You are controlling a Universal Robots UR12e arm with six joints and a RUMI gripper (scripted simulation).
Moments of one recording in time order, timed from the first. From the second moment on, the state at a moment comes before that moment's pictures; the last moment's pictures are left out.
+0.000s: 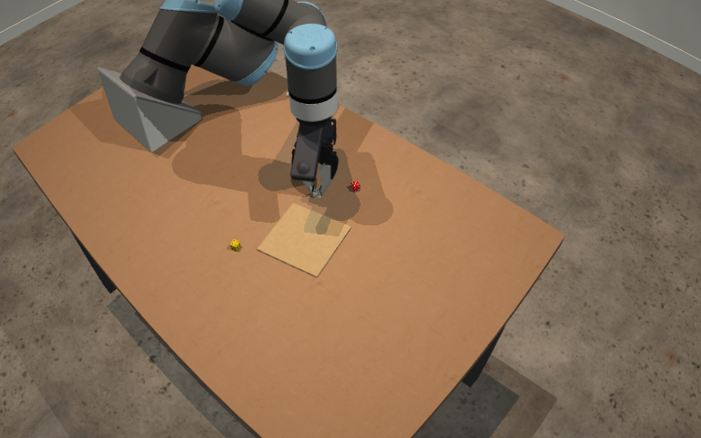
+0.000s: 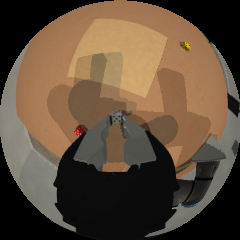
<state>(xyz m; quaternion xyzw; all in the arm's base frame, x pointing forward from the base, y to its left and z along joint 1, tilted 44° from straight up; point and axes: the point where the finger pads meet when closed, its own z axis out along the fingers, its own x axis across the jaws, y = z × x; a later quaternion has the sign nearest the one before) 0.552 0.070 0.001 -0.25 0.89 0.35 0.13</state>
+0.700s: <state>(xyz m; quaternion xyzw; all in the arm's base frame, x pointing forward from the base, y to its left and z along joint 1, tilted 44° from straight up) 0.548 0.011 0.062 -0.25 0.89 0.35 0.13</state>
